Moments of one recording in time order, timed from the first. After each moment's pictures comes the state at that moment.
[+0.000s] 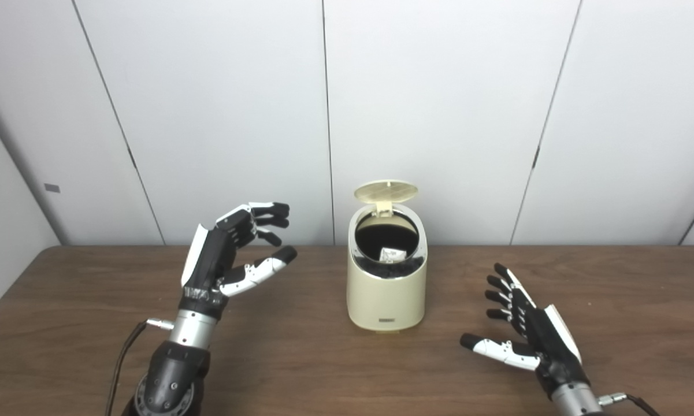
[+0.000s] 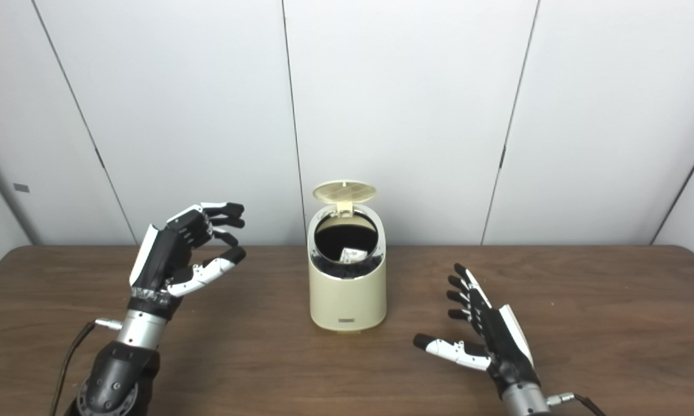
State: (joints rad) left arm -0.38 0.29 -0.10 0.14 -0.12 -0.34 0.02; right arm -0.19 -0.19 0.00 0.05 -0.16 -0.01 0.04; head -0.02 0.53
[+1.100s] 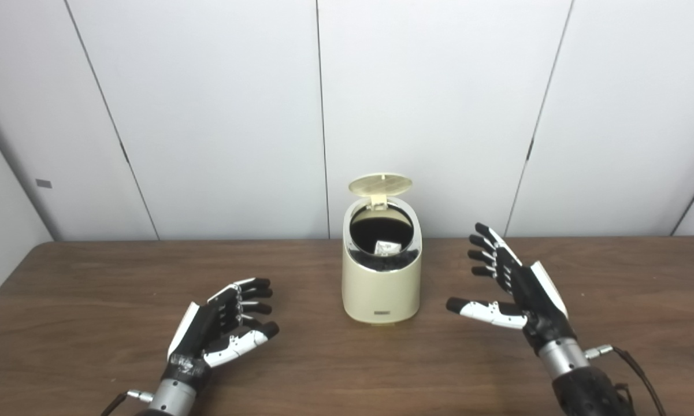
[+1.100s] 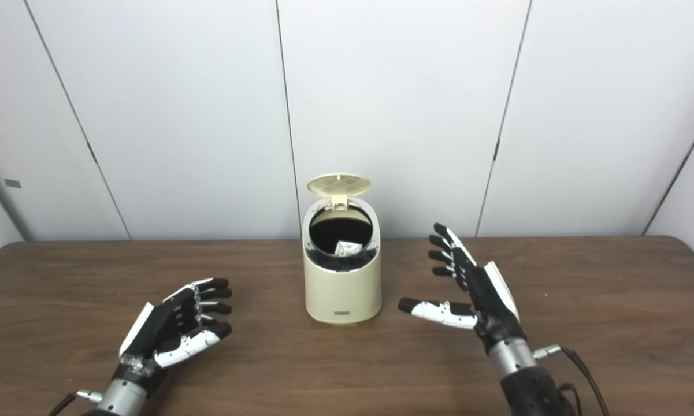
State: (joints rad) left arm -0.18 0.23 0.00 0.14 -0.08 -0.19 -0.15; right arm -0.32 -0.21 0.02 0.01 -0.18 0.01 0.08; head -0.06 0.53
